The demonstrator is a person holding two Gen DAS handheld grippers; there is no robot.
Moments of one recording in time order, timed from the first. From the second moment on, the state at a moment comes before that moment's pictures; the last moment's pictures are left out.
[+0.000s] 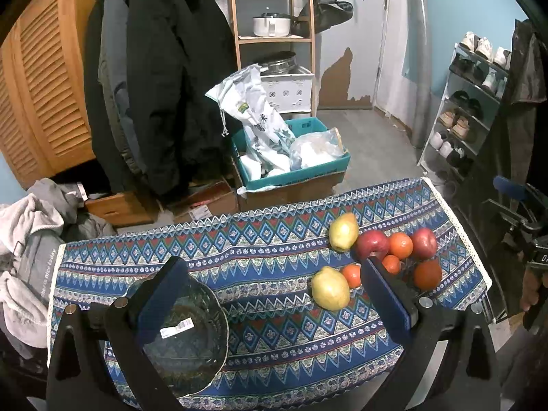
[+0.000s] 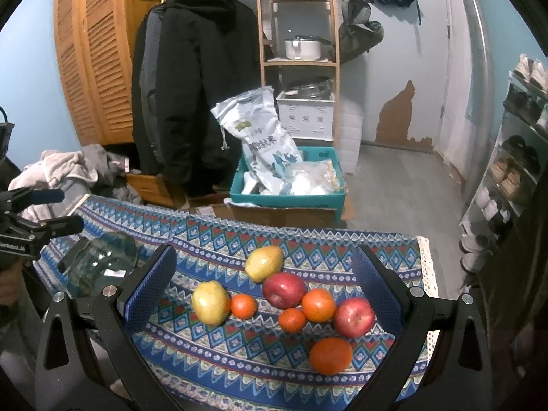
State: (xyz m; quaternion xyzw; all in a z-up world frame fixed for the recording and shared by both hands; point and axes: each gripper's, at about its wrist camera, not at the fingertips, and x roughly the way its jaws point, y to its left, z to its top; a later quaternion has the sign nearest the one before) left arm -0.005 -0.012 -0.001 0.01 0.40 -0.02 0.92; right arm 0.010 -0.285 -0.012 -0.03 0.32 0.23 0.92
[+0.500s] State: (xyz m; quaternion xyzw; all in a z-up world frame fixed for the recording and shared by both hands) left arm -0.004 -0.012 -0.003 0.02 0.40 -0.01 0.91; right arm 0.009 -0.286 -0.009 -0.03 0.32 0.23 0.92
